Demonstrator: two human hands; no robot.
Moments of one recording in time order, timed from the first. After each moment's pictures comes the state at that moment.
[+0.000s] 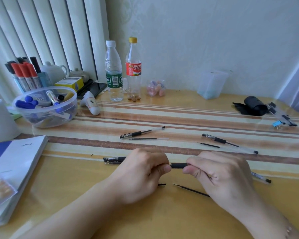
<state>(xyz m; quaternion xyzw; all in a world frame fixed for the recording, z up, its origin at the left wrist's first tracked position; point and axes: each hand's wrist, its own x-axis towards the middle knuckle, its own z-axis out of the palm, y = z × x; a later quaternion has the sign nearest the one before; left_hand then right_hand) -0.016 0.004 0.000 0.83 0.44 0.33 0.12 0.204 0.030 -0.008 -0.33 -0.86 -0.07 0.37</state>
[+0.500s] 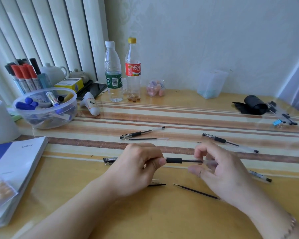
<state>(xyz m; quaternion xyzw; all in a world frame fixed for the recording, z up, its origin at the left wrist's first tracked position) -0.025 0.011 -0.004 0.81 0.45 0.35 0.12 0.213 0.036 -0.009 -0.43 -0.83 0.12 0.33</state>
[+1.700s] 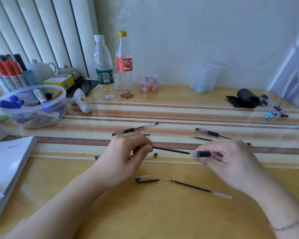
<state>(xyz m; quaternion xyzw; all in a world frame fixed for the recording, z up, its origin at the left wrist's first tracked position) -0.032 0.015 0.000 0.79 0.47 0.38 0.11 0.234 0.039 0.012 -0.44 -0.83 0.17 0.30</state>
